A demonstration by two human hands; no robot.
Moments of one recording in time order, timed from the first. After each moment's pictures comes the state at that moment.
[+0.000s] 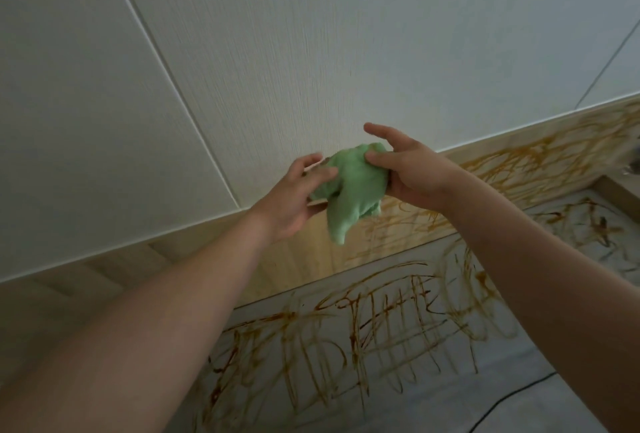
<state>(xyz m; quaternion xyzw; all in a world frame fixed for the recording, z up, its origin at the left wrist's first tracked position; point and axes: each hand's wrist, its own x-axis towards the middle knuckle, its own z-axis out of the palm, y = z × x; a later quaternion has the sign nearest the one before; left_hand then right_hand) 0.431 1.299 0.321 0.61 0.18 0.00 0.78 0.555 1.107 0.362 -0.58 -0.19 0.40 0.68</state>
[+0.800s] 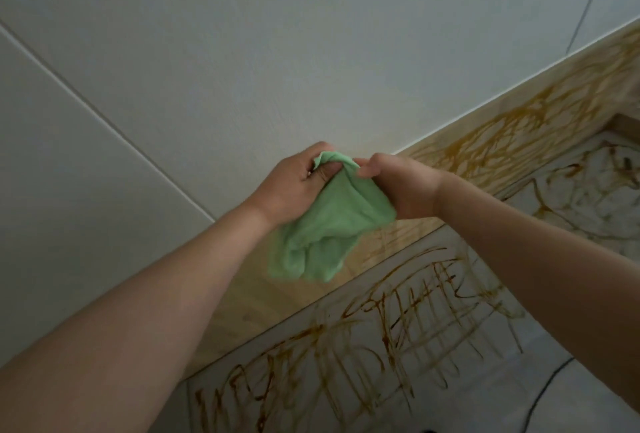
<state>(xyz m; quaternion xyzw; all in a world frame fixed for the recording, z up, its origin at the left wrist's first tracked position) 0.489 1.293 0.365 0.94 -0.07 0.07 0.33 0.583 1.092 0.327 -0.46 -0.27 0.56 0.63</state>
